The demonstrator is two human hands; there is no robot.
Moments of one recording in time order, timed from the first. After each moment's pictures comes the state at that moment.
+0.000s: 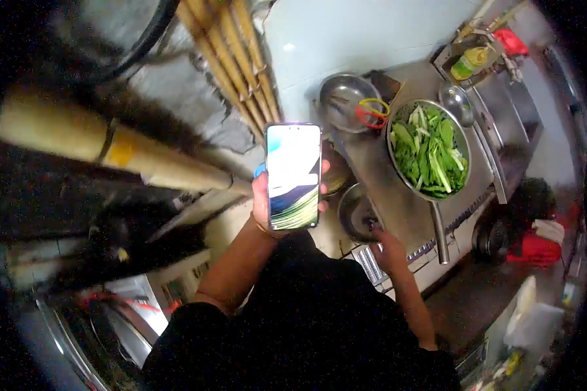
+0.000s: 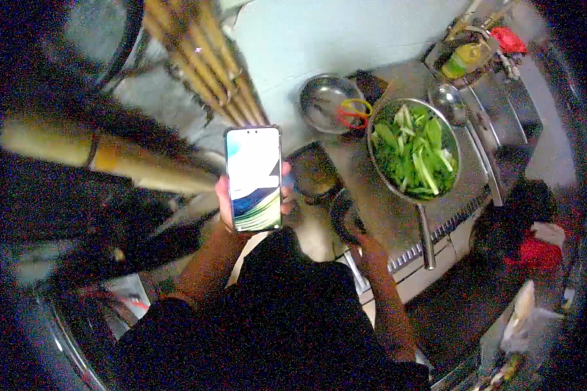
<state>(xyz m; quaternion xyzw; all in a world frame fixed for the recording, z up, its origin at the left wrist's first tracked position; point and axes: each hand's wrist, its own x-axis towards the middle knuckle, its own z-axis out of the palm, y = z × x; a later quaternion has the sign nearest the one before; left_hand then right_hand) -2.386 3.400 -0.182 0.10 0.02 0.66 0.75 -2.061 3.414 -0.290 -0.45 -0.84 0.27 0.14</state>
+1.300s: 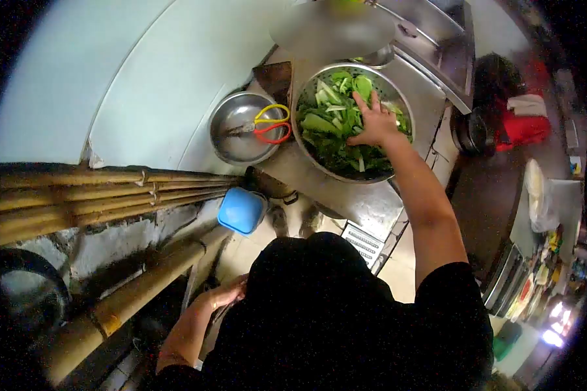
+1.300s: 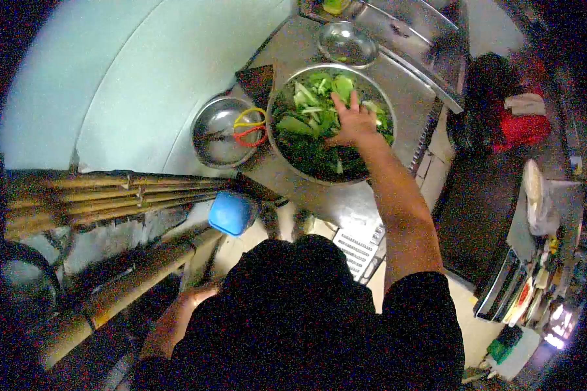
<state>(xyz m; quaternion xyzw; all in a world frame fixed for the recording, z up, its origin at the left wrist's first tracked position) -2.478 3.374 -0.261 0.29 0.56 -0.15 0.76 -2.042 3.704 -0.244 -0.68 -0.71 0.14 -0.10</state>
